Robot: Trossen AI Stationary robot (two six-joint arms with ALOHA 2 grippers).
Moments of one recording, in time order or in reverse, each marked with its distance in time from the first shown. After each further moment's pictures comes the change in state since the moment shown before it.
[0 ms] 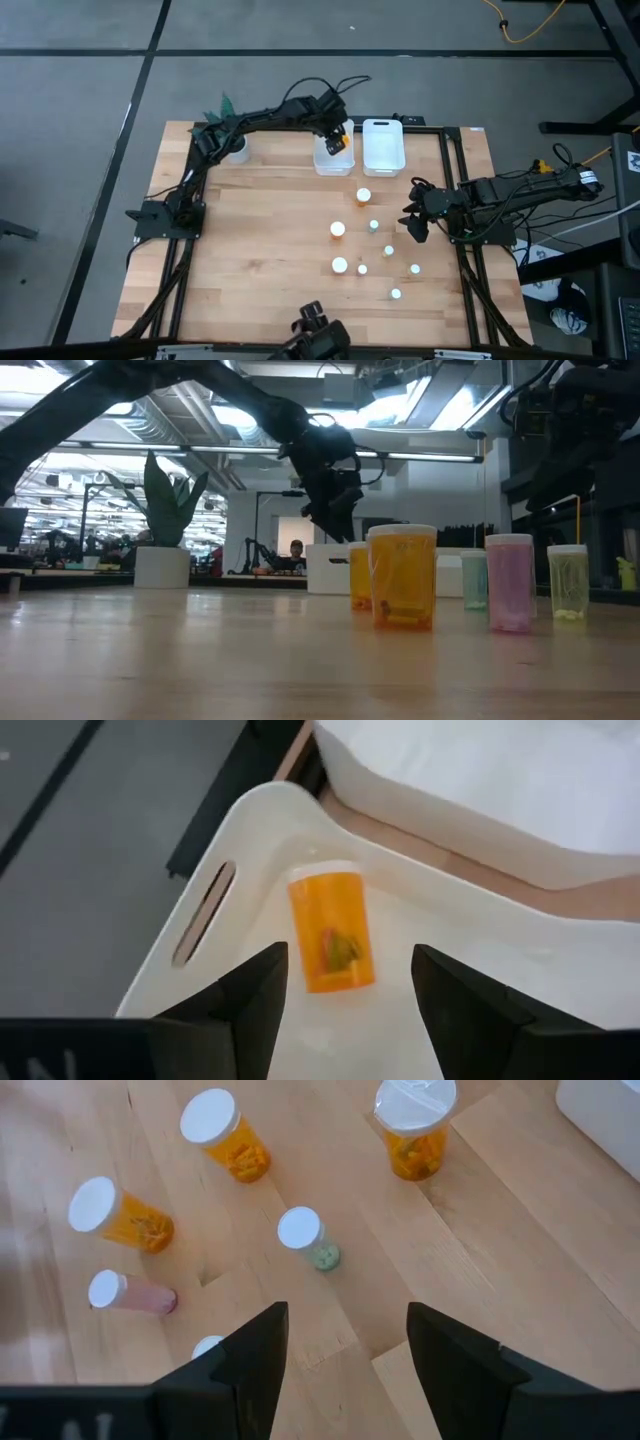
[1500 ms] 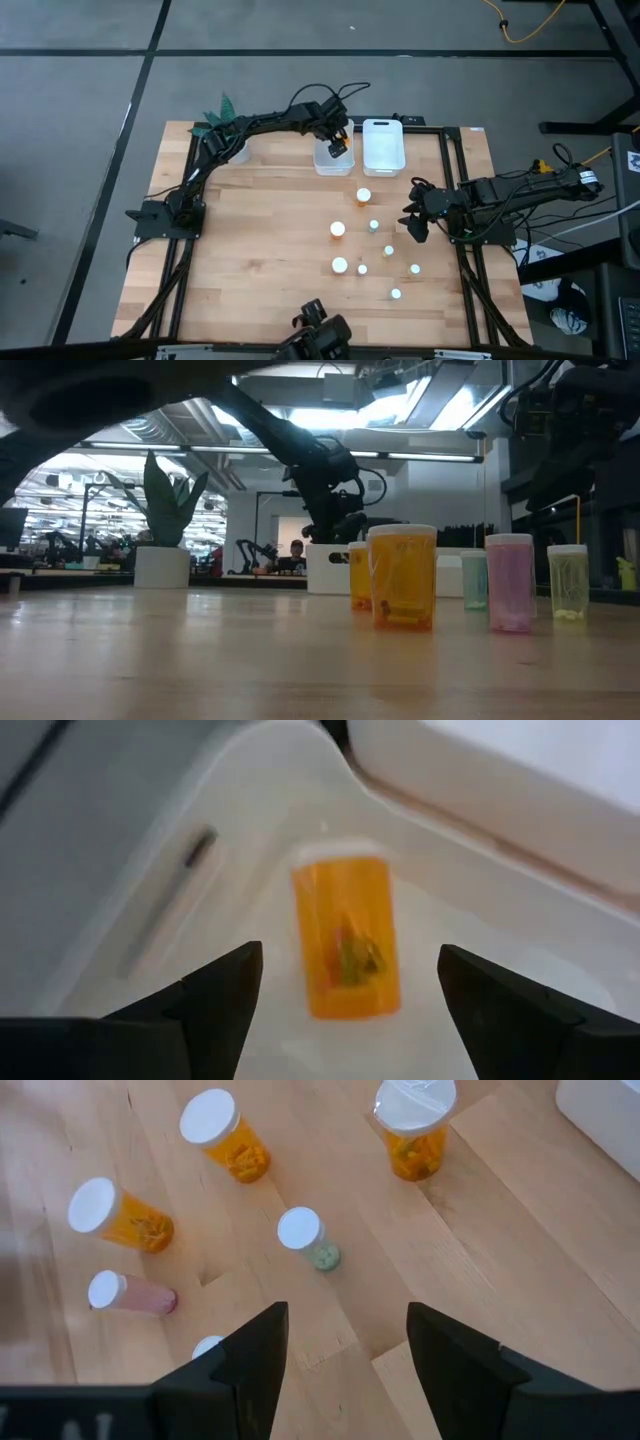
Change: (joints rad) left arm 0.012 0.091 -0.001 0.053 0.009 -0.053; right arm 0.000 0.000 0.000 0.000 0.000 0.001
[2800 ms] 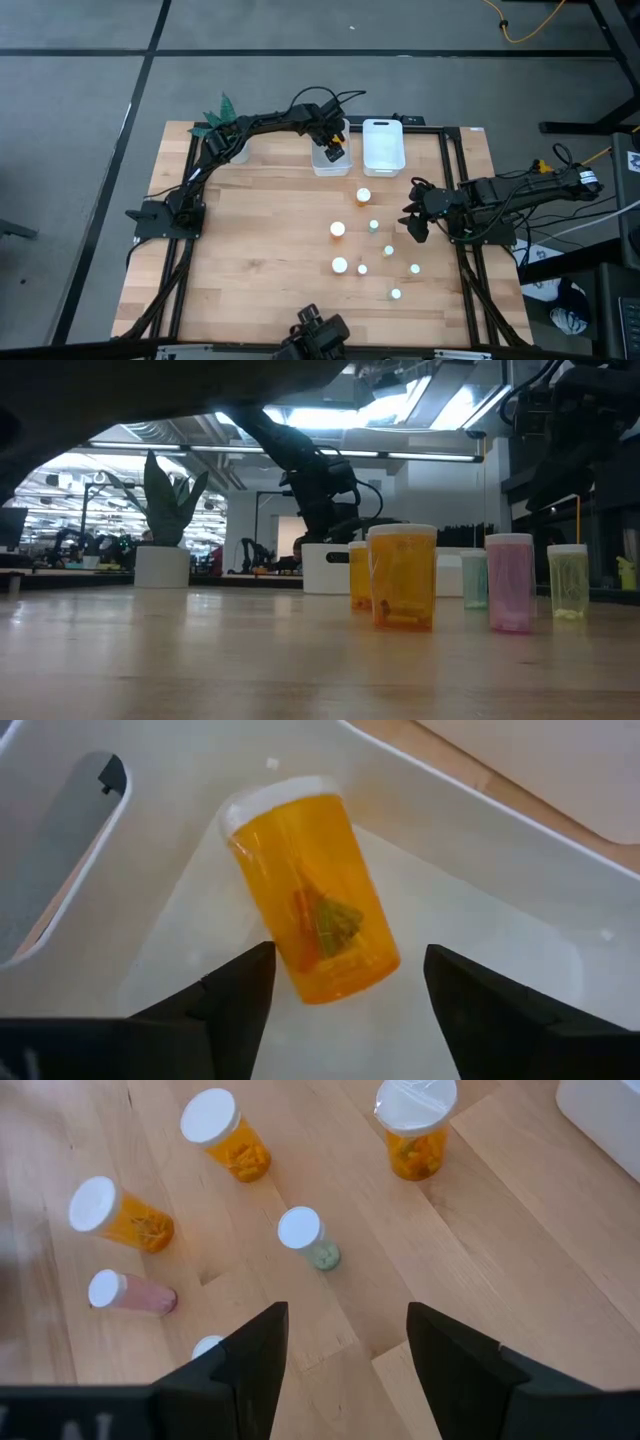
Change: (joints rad) left arm 0.007 0.021 0.000 -0.086 0.078 -0.073; right arm 0.000 0.000 0.000 0.000 0.000 -0.003
